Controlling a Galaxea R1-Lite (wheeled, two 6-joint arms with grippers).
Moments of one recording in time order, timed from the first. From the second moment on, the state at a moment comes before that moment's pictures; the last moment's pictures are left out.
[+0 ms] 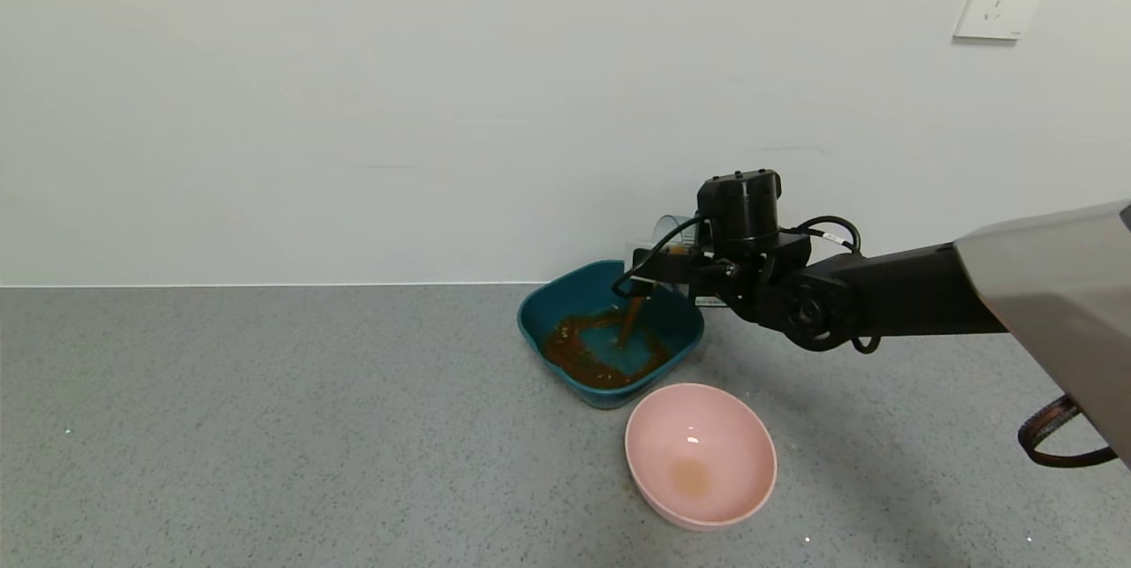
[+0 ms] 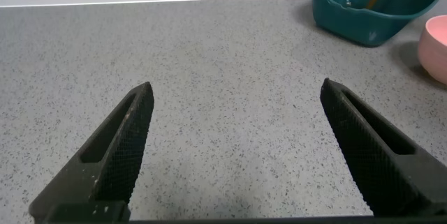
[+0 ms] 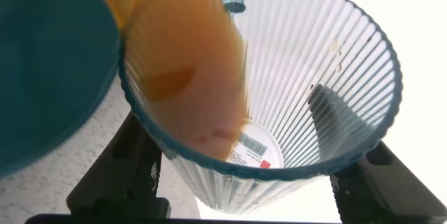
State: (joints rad) left arm 0.00 0.00 0.00 -0.01 0.00 -0.01; right arm 0.51 2.26 -1.63 -0.32 -0.44 -1.33
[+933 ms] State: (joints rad) left arm 0.00 0.00 0.00 -0.01 -0.01 -0.01; right arm 0.54 2.25 -1.63 -0.32 -0.47 -1.58
